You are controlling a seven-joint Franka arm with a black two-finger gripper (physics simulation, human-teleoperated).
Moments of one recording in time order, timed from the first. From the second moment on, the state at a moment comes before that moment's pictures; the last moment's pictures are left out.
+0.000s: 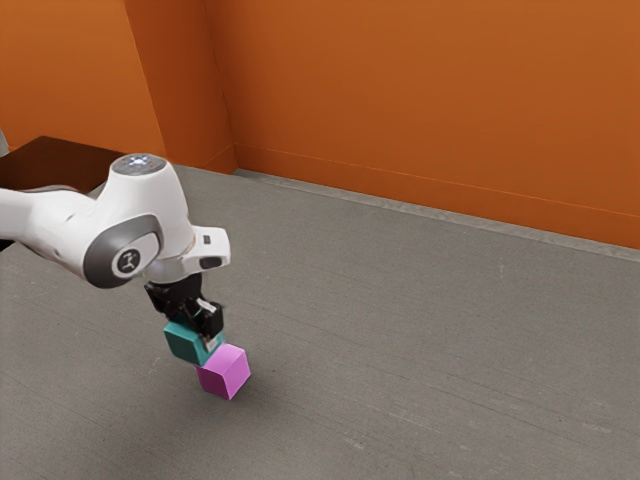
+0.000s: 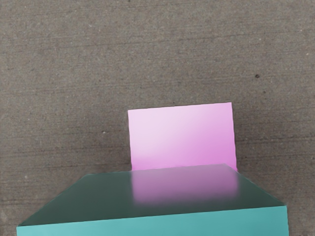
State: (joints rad) arm -0.08 -0.18 0.01 -2.47 0.09 2.34 -0.05
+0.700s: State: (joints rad) arm -0.08 -0.11 0.02 -2.42 0.08 2.35 -0.06
